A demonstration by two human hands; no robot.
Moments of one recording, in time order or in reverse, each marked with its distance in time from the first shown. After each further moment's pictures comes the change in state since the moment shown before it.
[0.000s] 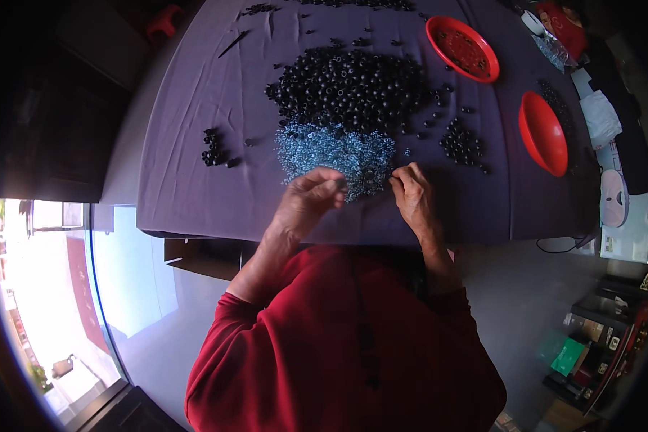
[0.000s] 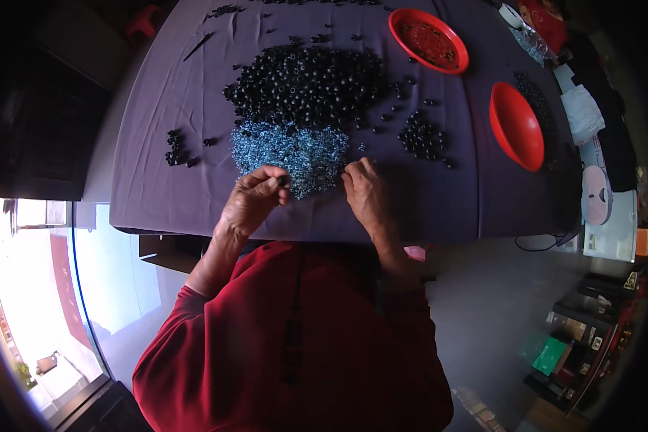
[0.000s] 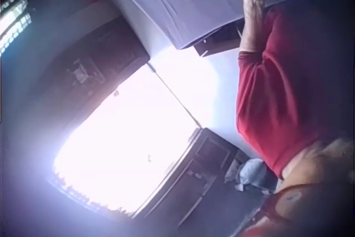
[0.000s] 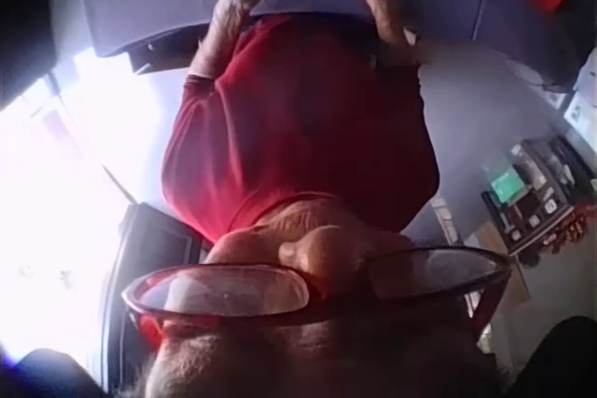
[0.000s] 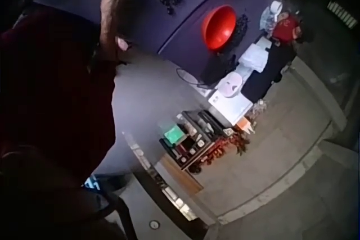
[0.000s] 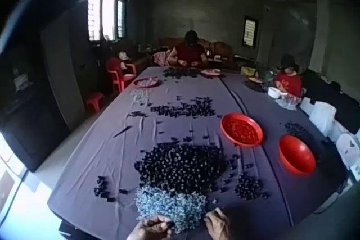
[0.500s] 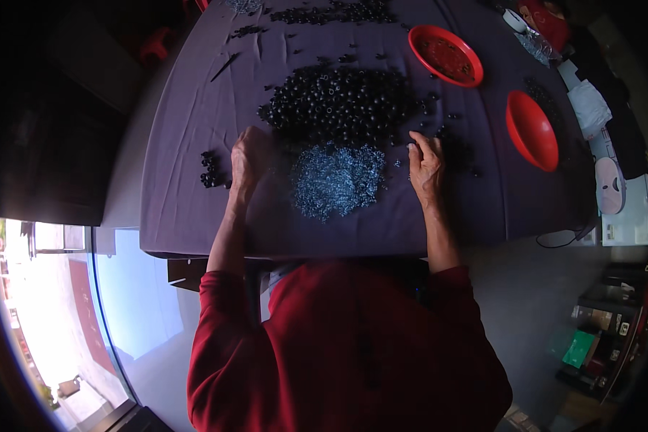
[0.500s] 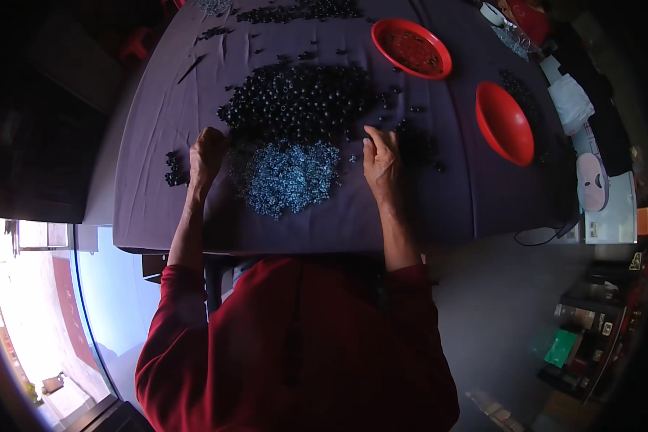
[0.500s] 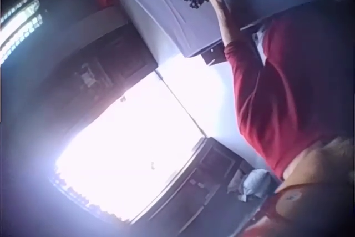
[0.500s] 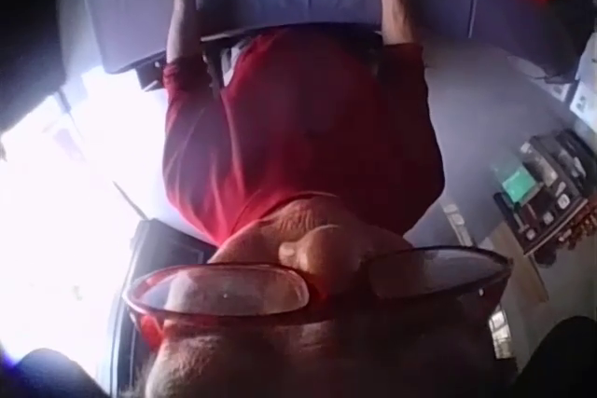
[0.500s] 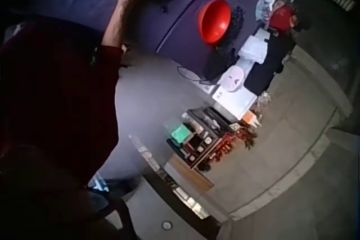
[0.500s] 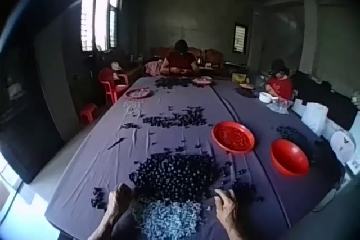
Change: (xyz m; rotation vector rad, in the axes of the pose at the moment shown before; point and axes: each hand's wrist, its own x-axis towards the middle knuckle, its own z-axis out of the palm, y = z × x) left_hand 0.072 0.086 -0.084 1.751 0.571 0.652; right_hand 0.047 0.036 -0.015 -0.099 0.298 0.121
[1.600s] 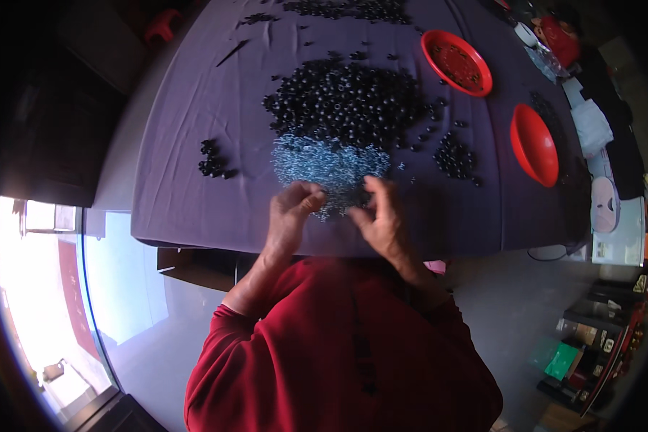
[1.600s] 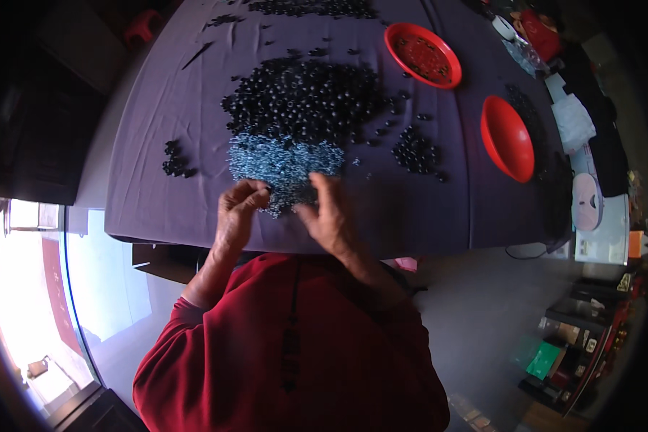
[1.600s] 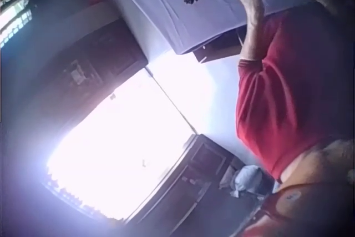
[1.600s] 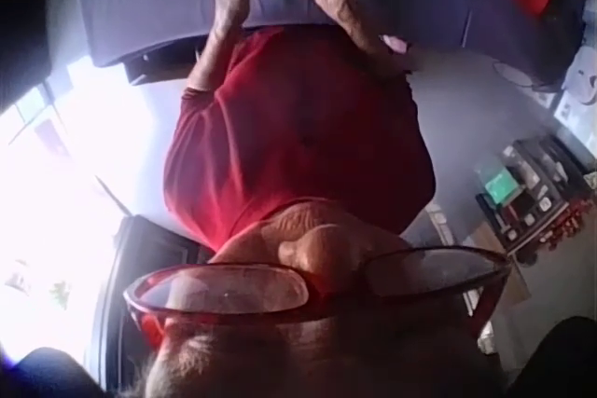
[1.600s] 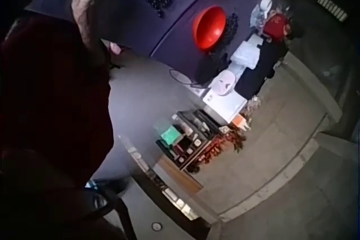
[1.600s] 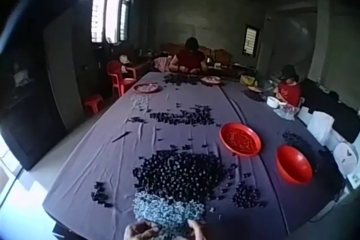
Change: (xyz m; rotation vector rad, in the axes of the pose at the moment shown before) left_hand -0.104 0.097 -0.018 -1.156 -0.258 -0.571; right_hand -0.062 -0.090 0.004 0.334 -0.237 -0.073
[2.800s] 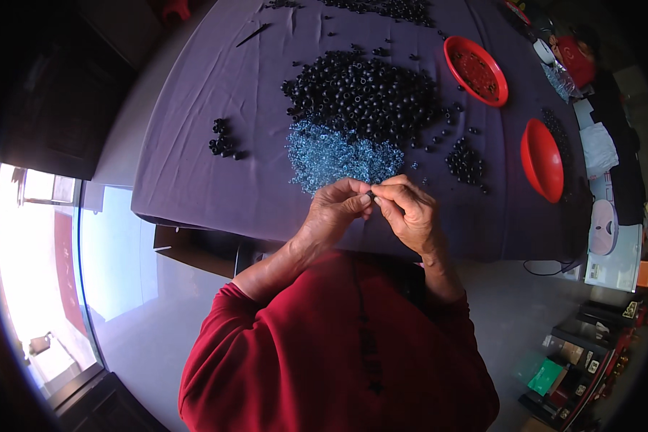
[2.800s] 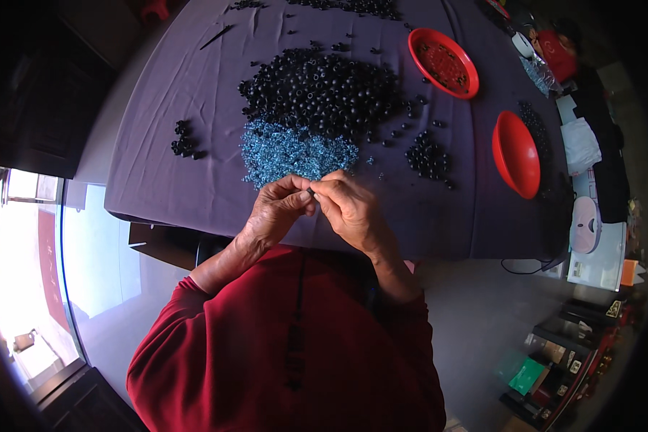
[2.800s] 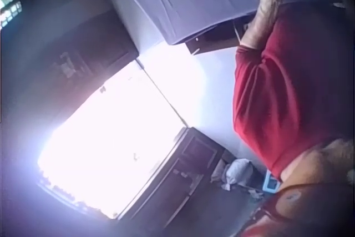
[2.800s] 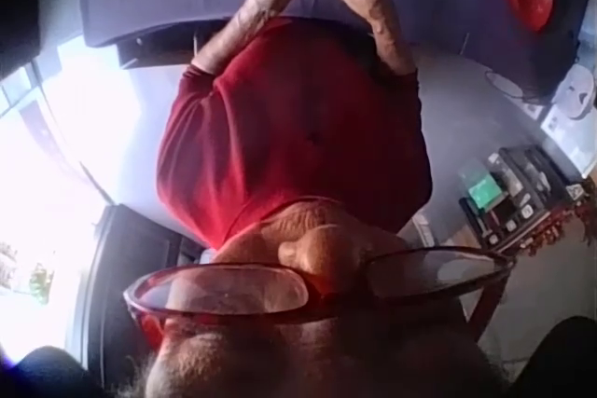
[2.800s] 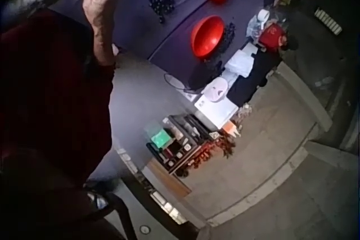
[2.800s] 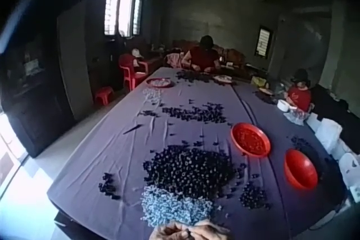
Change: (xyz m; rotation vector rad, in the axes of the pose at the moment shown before) left_hand -0.006 -0.008 0.038 -0.480 -0.301 -0.134; right_hand 0.033 -0.030 -0.041 0.118 -0.196 -0.184
